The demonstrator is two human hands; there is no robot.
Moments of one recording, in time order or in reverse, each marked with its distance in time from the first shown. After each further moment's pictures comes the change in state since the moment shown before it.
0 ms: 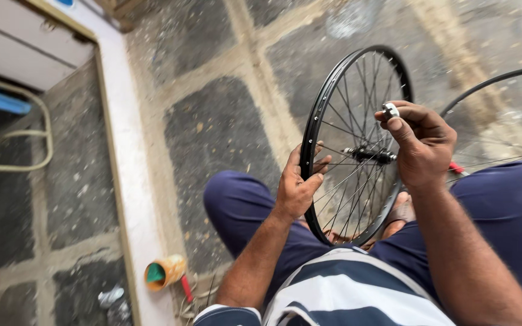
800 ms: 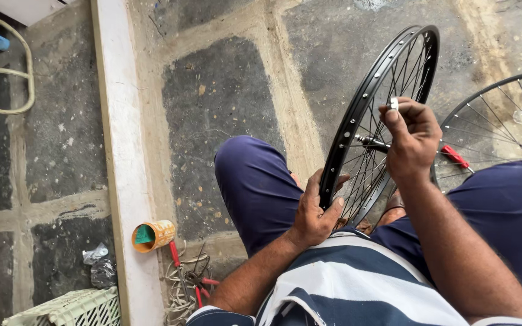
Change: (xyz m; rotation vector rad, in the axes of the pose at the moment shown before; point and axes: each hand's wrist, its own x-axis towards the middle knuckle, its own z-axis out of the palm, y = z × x) left_hand -0.101 -0.024 0.009 0.210 0.002 0.182; right_hand -0.031 0.063 0.022 0.038 -0.054 0.089
